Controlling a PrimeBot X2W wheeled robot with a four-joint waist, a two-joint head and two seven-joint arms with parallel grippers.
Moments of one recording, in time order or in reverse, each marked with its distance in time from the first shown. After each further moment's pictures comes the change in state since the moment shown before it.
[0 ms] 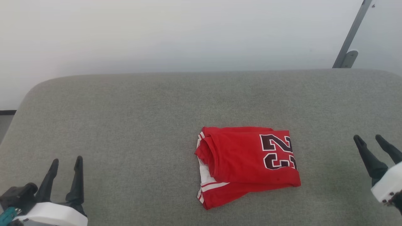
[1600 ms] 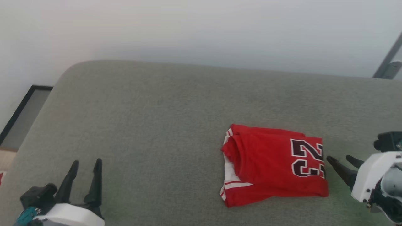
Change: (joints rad) left arm 0.013 -0.045 -0.041 -0.003 0.016 -0.018 0.000; right arm -0.119 -0.025 0.202 0.200 0.096 0.000 0.177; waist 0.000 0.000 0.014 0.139
